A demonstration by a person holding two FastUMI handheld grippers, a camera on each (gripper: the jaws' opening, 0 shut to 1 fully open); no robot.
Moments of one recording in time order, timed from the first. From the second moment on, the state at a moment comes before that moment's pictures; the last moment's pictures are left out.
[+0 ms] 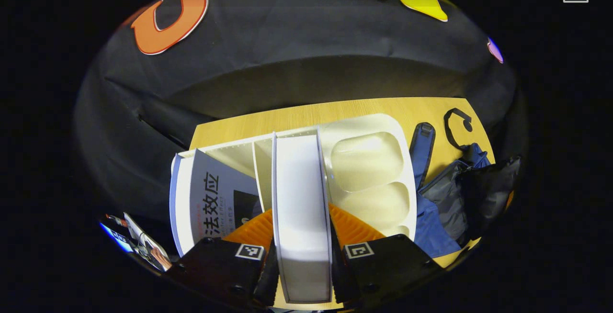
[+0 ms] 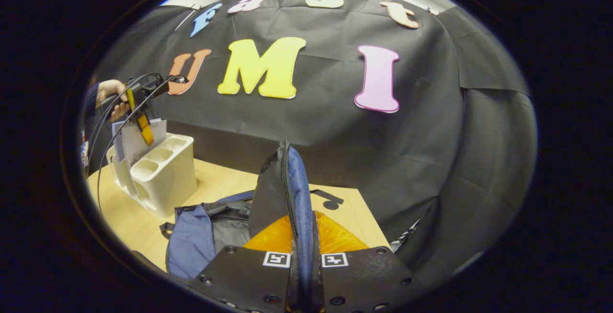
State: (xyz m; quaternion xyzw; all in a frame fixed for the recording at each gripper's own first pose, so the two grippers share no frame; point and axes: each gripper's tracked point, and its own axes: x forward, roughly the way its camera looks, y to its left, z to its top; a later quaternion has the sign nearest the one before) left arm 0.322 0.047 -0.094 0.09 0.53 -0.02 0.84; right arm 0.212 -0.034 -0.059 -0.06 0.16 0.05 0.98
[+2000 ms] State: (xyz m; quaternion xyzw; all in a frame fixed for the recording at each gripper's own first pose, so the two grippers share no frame) left arm 0.084 0.016 -0.050 -0.39 0.39 -0.09 0.83; right arm 0.208 -0.009 -0.067 -0.08 0.19 0.04 0.98
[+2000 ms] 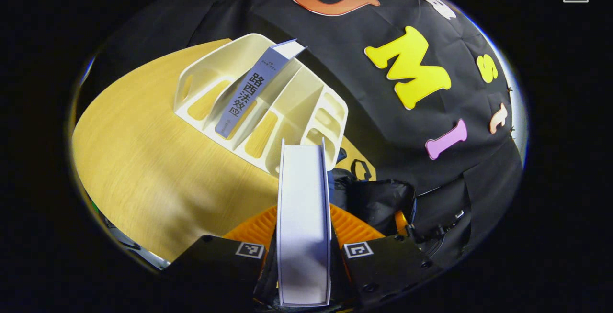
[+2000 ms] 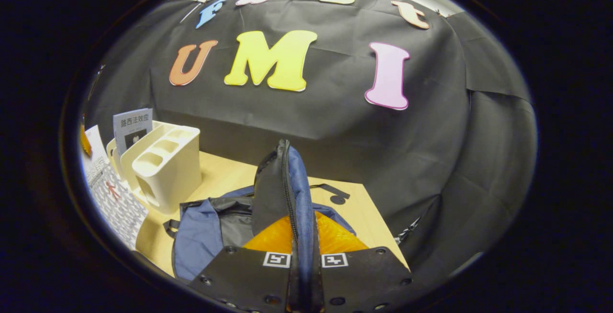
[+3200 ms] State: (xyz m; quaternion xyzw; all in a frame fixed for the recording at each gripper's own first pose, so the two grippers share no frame) left arm 0.206 -0.244 -0.126 -0.48 0.39 -0.14 0.77; right arm 0.218 -0.001 0.004 -0.10 0.15 0.06 0.98
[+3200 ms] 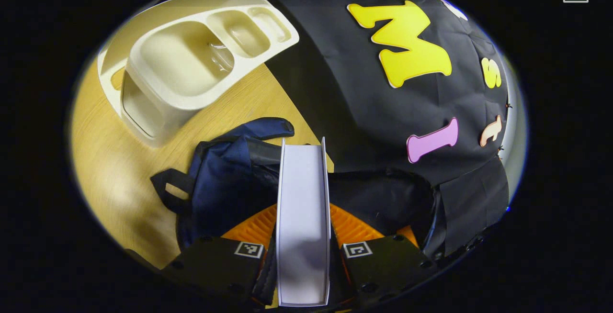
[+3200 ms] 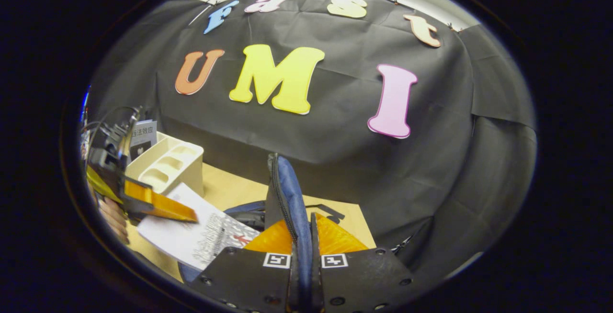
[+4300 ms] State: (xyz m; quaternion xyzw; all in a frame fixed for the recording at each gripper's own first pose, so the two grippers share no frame) left arm 0.208 -0.367 -0.221 -0.41 0.42 -0.22 0.78; right arm 0.215 0.016 0.007 -0.06 0.14 0.08 0.99
